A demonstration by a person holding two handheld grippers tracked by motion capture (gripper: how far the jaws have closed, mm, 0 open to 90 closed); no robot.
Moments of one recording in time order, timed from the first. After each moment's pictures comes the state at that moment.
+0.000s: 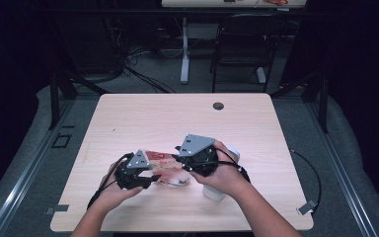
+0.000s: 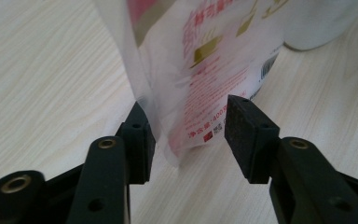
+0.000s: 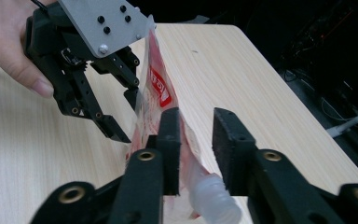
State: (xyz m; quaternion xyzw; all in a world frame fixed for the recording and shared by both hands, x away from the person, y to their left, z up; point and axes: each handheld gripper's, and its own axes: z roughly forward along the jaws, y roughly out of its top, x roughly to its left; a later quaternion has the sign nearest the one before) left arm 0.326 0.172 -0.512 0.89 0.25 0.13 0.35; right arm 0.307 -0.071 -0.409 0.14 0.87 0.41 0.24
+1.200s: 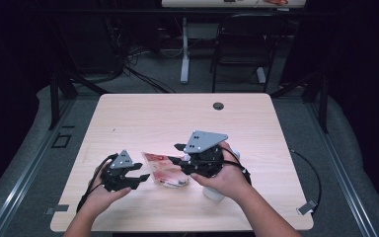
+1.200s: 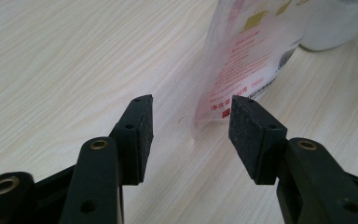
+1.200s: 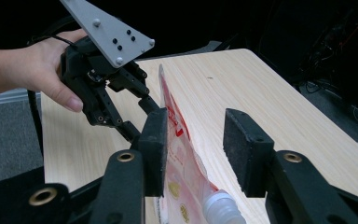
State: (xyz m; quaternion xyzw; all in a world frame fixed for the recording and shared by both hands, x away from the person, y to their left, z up) left arm 0.318 0.202 -0.507 0.88 0.29 0.13 0.36; right arm 0.297 -0.081 -0.392 0.17 0.84 0.47 0.18
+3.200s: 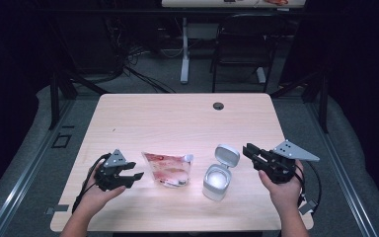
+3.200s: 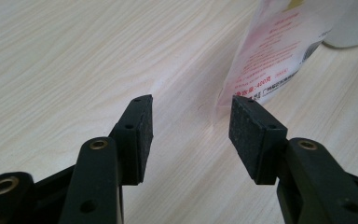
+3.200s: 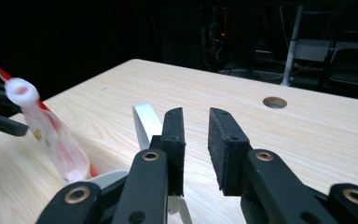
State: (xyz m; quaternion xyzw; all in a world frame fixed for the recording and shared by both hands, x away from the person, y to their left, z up) left arm 0.320 0.218 -0.509 0.87 0.32 0.14 0.36; right arm 0.292 -0.254 -0.457 0.40 0.69 0.55 0.24
